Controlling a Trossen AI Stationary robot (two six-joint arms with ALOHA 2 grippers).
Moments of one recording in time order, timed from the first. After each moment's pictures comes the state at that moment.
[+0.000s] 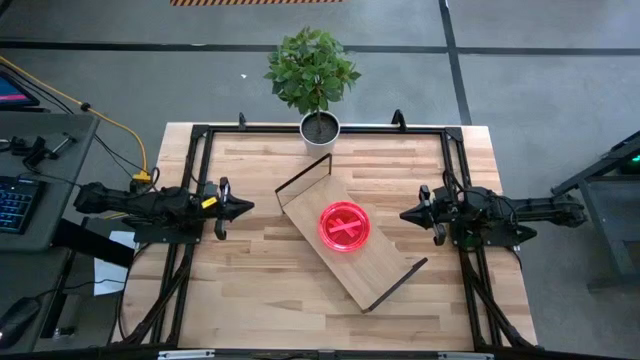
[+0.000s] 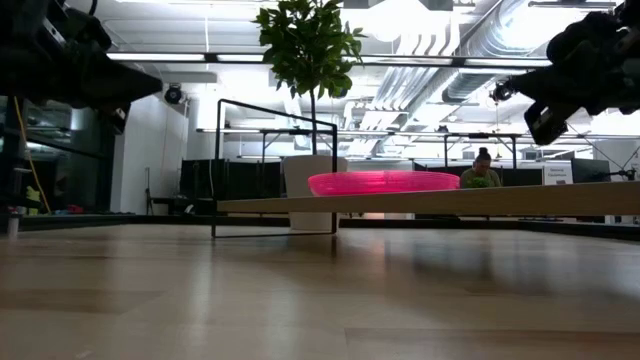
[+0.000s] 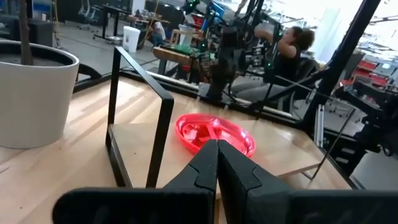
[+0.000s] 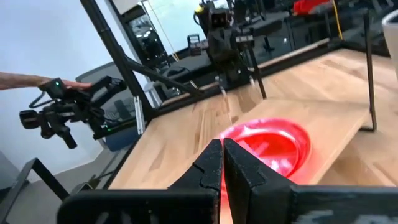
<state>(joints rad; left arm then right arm) -0.15 0.07 0.01 0.05 -0.27 -0.26 0.04 0.08 0.01 0.06 -0.07 0.38</state>
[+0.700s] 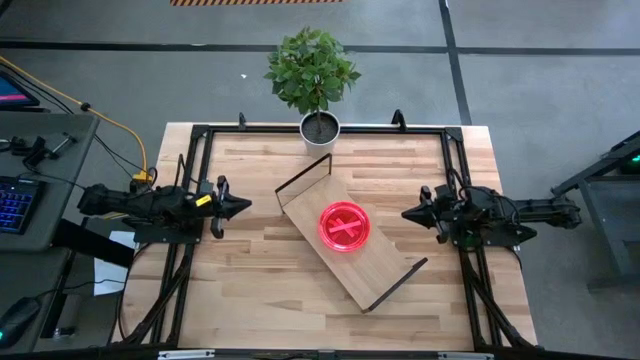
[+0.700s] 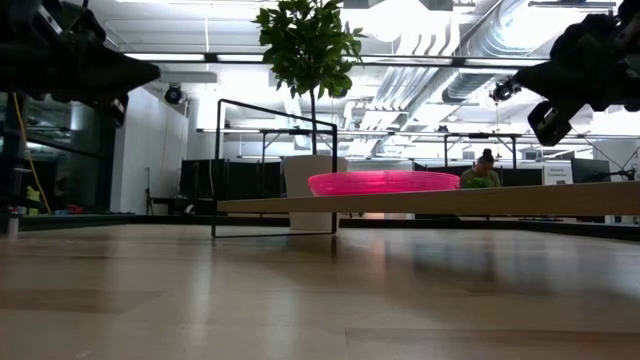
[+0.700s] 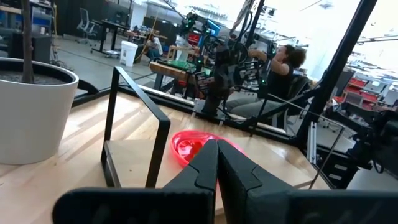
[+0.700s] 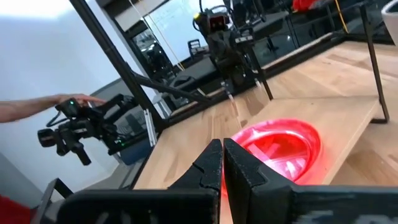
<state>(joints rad) -0.15 0.00 0.01 0.05 -0.27 -0.26 0.04 0.01 0.01 0.03 -0.07 0.49</state>
